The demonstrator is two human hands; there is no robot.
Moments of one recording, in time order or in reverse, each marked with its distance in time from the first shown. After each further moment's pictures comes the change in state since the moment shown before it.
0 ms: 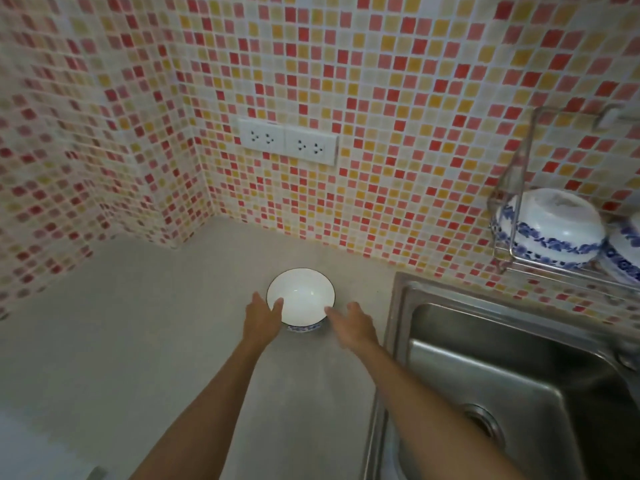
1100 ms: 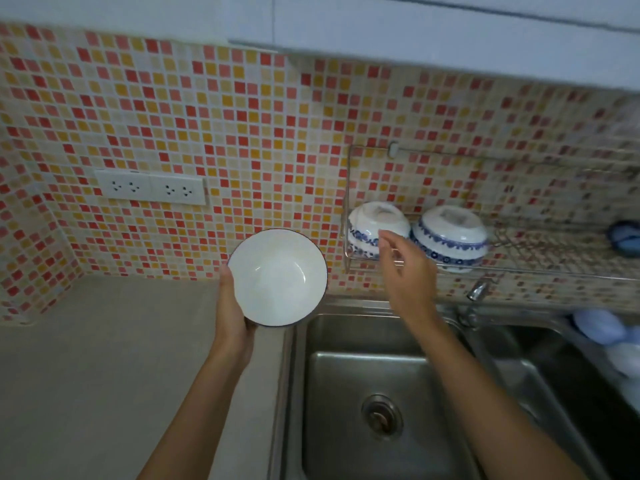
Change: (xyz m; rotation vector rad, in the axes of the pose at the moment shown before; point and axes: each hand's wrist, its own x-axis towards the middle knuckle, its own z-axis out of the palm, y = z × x) left_hand -0.155 0.168 0.036 -1.031 -0.388 0.300; right_hand -0.124 0.044 -0.272 0.042 0.958 -0.680
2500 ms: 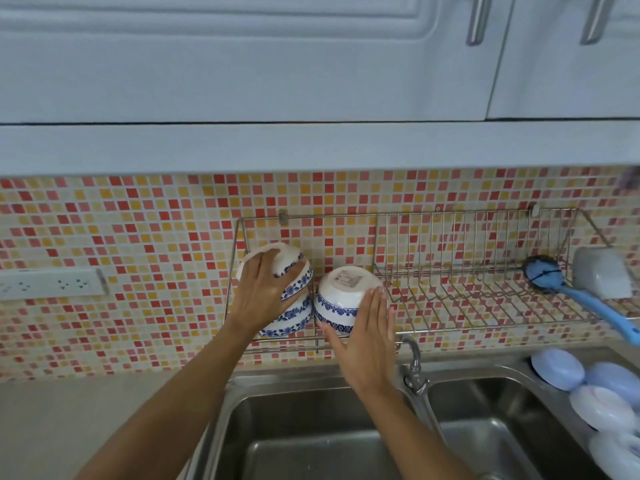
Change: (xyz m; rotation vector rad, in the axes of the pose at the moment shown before) left_hand 0.112 -0.041 0.246 1.781 -0.145 1.367; right_hand 0.038 0.165 -0.056 -0.479 -0.081 0.106
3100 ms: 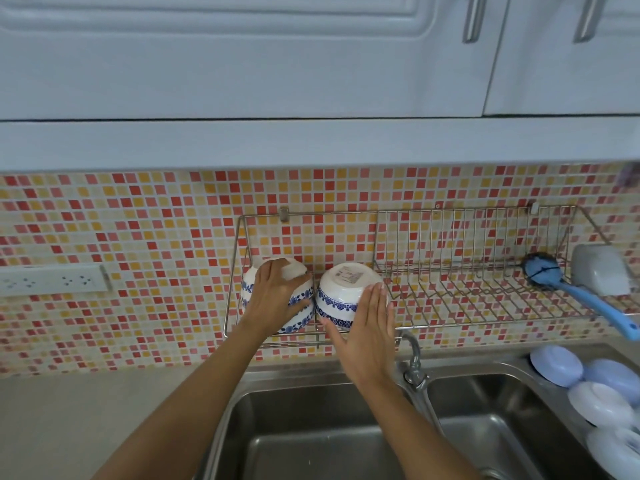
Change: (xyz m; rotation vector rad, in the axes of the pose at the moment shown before) left_hand -0.008 0.021 0.002 -0.205 -0.230 -0.107; right_hand 0.000 -0.001 -0.002 -0.017 -0.002 0.004
